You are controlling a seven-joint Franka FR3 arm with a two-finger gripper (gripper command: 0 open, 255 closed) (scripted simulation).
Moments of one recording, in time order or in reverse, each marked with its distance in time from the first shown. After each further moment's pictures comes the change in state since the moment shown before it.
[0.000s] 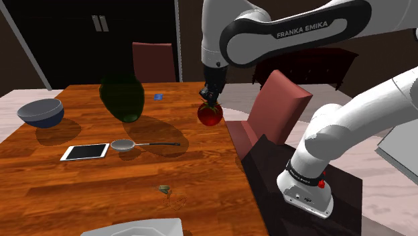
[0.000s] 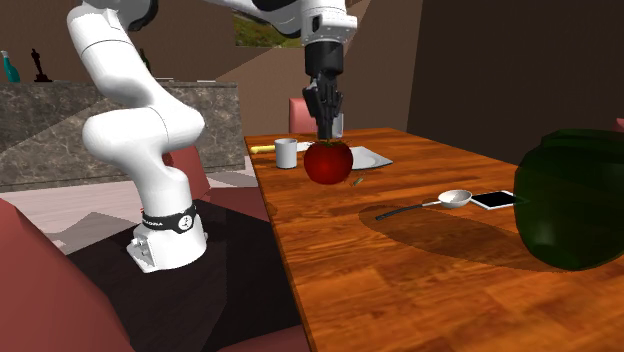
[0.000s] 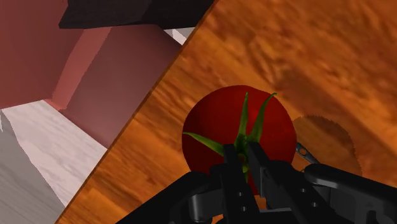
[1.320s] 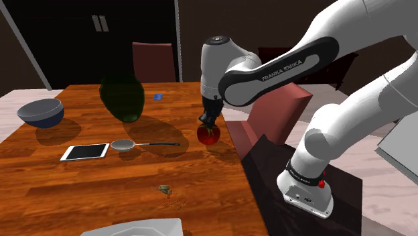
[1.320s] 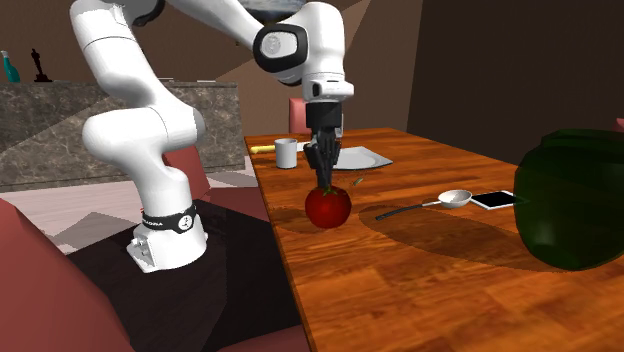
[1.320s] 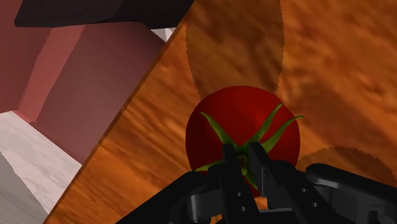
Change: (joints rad) arm -0.006 0.097 0.057 -0.203 -0.005 0.295 0.054
